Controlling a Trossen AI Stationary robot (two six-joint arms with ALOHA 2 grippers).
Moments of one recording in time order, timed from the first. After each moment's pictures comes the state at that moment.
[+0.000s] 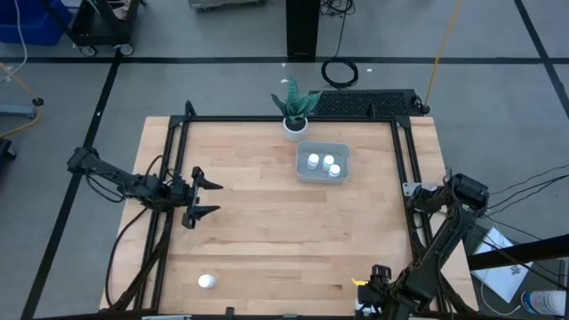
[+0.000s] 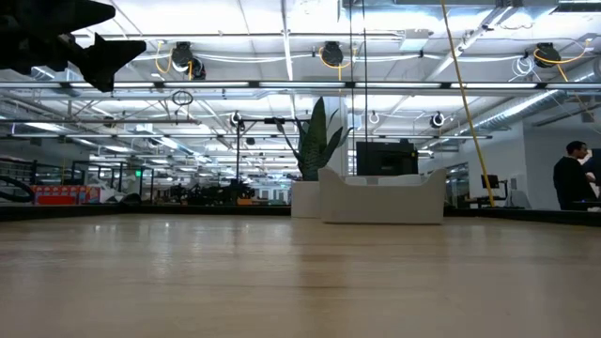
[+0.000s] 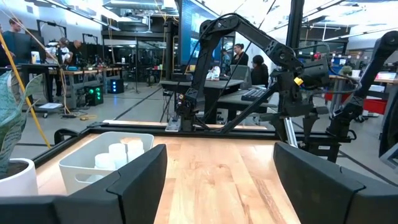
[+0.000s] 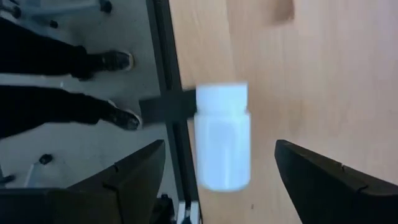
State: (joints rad) left arm -0.41 0.27 0.05 0.36 -0.34 -0.01; right arm 1.03 1.78 1.25 -0.73 0.07 1.20
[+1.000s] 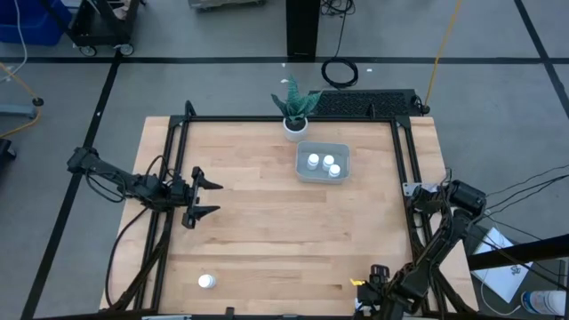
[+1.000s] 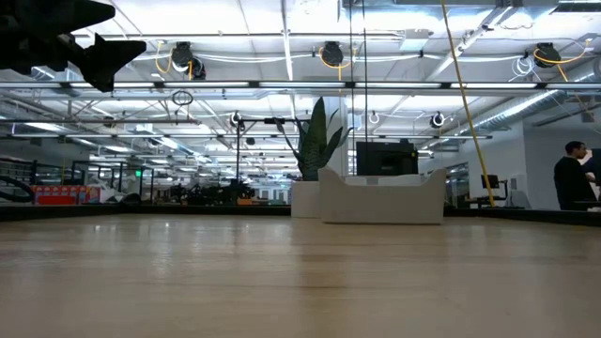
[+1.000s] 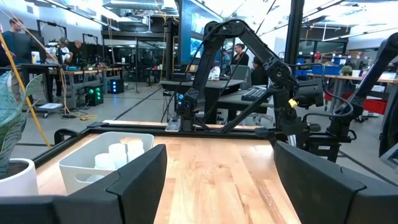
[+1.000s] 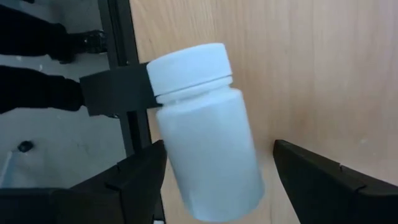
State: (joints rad) left arm -0.41 0.27 0.05 0.36 -0.34 -0.01; right arm 1.04 1.84 1.12 -0.58 0.02 1.18
